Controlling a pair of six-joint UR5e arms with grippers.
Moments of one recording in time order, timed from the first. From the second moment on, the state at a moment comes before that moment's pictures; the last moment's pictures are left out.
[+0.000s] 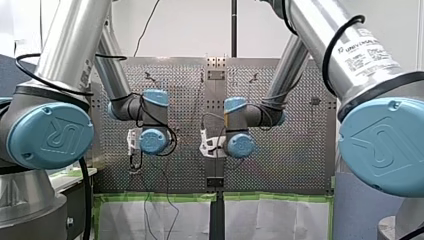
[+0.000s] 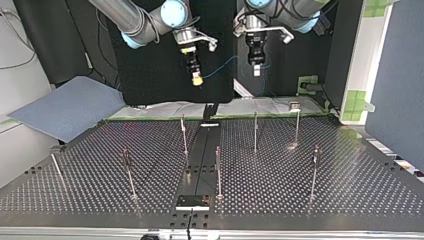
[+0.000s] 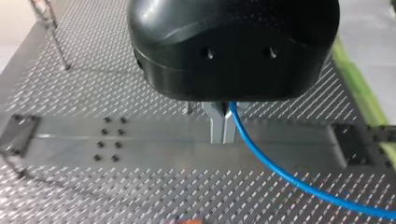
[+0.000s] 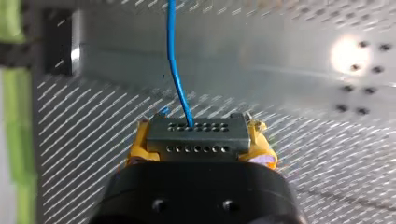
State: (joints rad) left arm -0.47 -1.84 -2.37 -2.10 -2.12 -1.57; right arm 2.39 -1.00 1.91 -0.79 1.79 1.53
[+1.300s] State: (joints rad) left arm -0.44 -1.47 -2.21 -2.45 -2.38 -1.60; right arm 2.43 -1.17 1.54 -0.40 1.58 1.64
